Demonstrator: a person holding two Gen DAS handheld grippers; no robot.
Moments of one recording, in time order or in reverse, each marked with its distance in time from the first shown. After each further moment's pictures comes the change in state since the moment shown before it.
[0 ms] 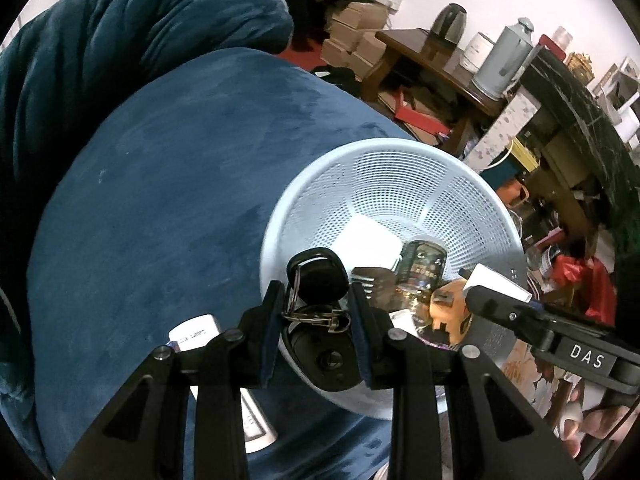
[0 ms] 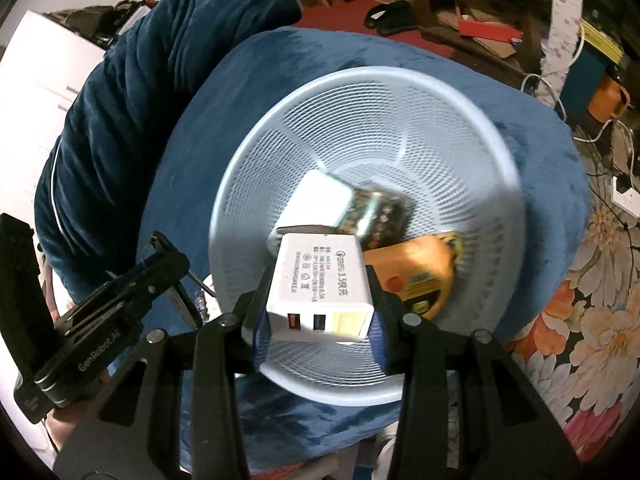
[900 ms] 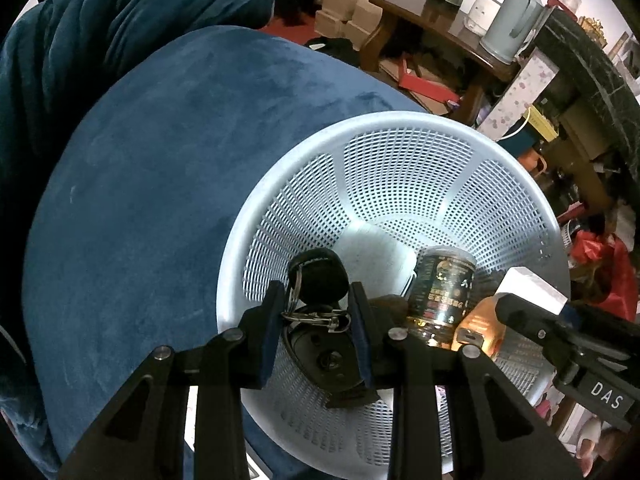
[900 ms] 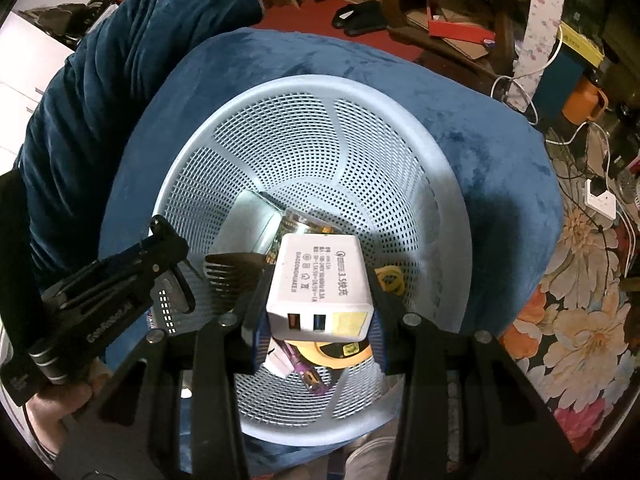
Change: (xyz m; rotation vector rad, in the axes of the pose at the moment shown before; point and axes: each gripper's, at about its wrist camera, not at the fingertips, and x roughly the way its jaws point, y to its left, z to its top) left arm 0.065 -0.021 0.027 0.063 0.105 0.060; right arm 0.017 -0.025 0.020 -0.006 0.013 -0.122
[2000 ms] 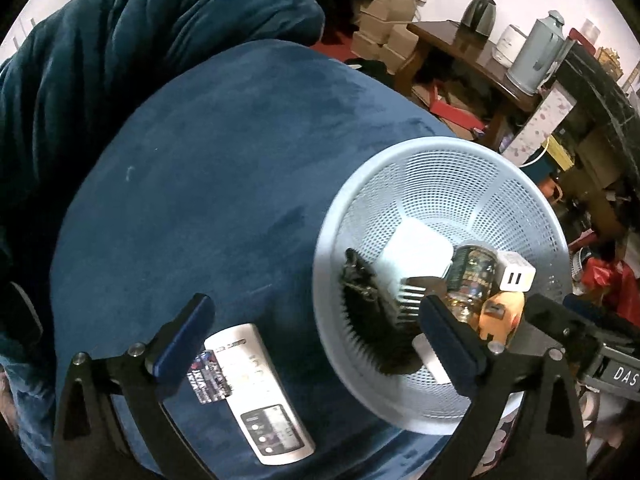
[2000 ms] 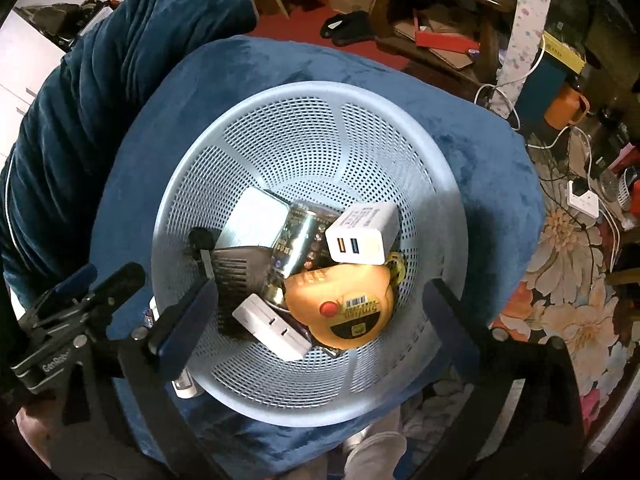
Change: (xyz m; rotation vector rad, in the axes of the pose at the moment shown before) left arm -0.047 0.048 -0.027 -0.088 -0.072 0.070; right arm -0.014 0.018 -0.011 0.008 -0.035 -0.065
